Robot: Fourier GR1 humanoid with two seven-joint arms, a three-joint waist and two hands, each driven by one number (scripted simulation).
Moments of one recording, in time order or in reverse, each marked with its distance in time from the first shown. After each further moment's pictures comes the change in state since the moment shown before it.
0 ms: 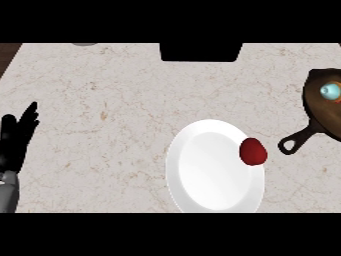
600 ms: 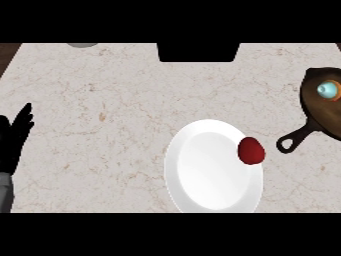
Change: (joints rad) left arm 0.009 0.013 0.023 -0.001 0.015 -0.016 0.002; right arm 0.228 -0.119 -0.033 0.004 -0.035 0.229 -0.090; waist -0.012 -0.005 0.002
